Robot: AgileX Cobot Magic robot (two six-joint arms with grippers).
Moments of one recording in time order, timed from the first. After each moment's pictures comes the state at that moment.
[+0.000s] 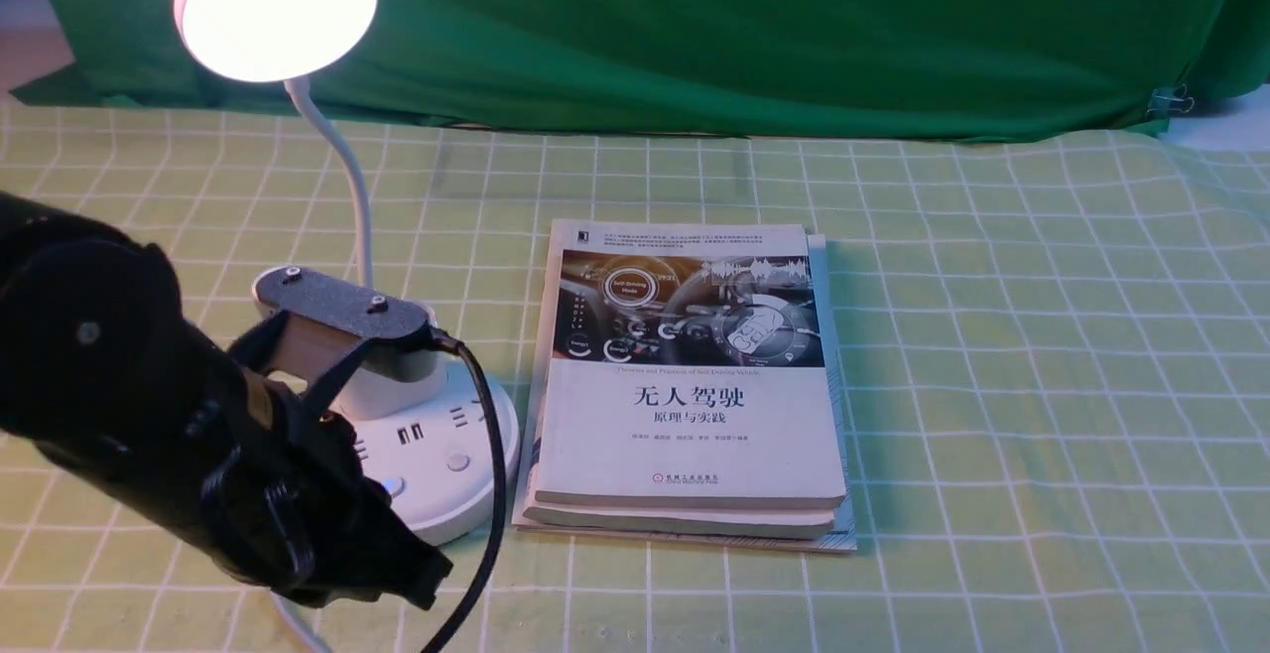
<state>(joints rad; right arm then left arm) 0.10 0.00 0.01 0.11 0.22 -0.19 -0.46 1.32 -0.87 -0.16 0.94 0.13</state>
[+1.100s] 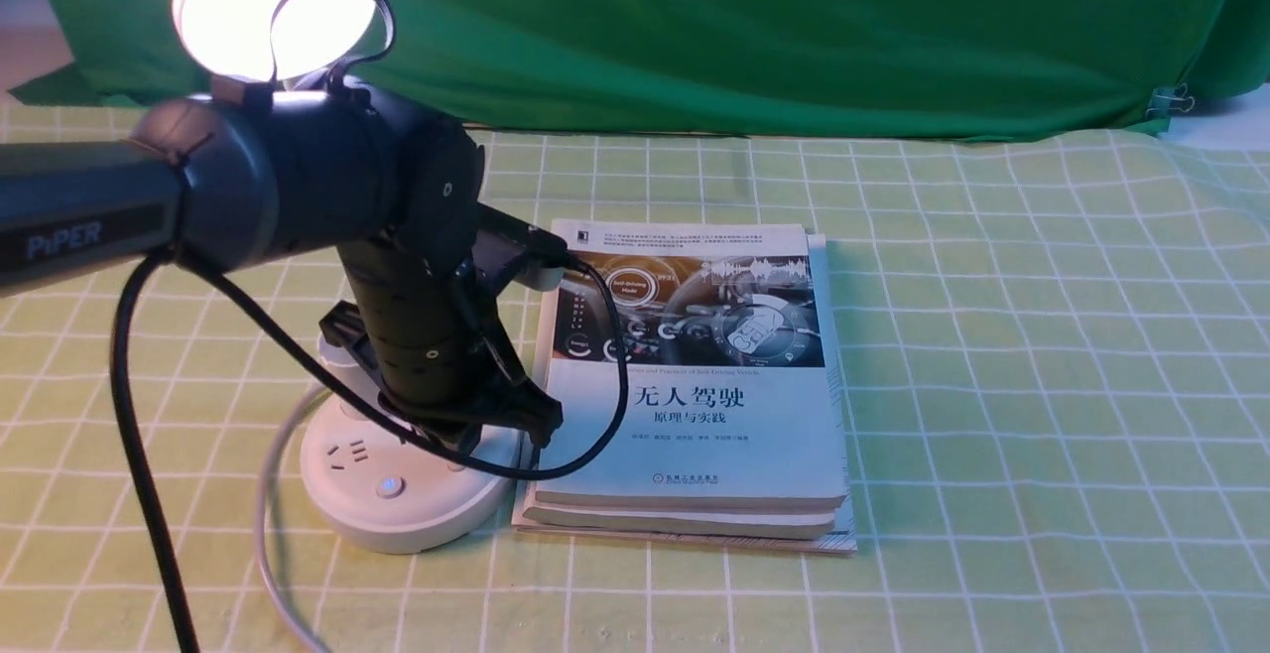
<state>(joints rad) 0.10 0.00 0.01 0.11 0.22 -0.19 -0.44 1.86 -1.29 0.01 0.96 0.10</state>
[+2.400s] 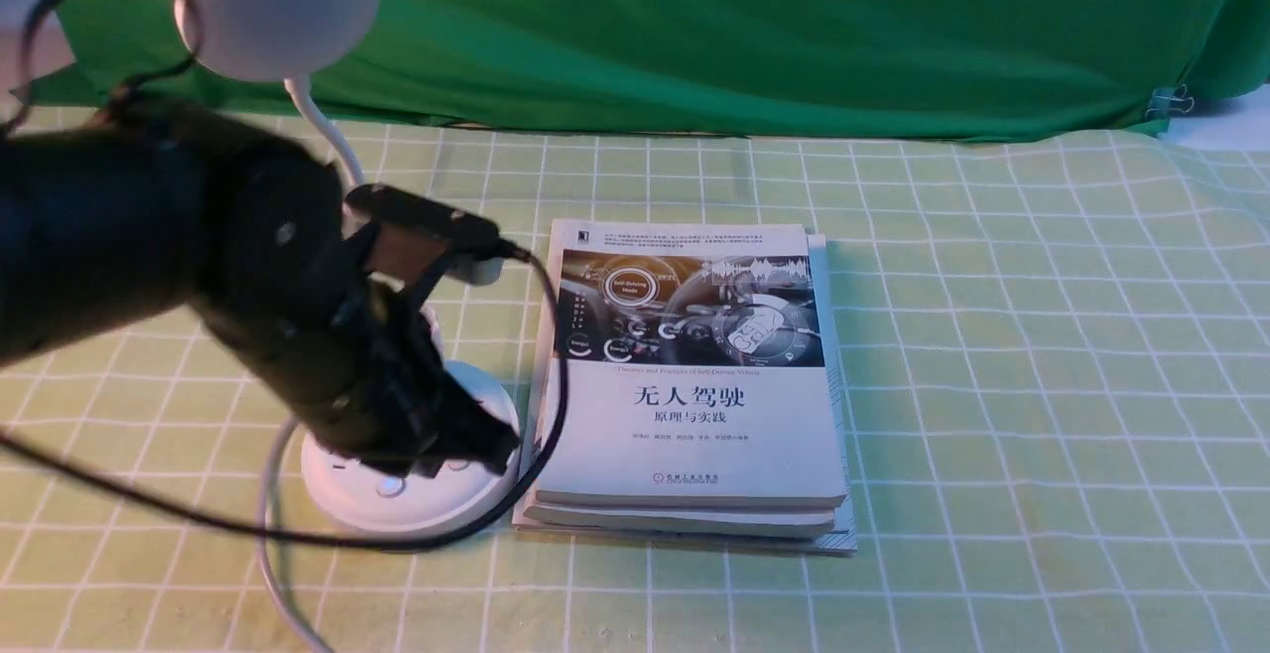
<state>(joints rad) 0.10 0.00 0.01 0.11 0.22 -0.19 -0.44 1.46 -0.94 -0.08 0.75 0.08</state>
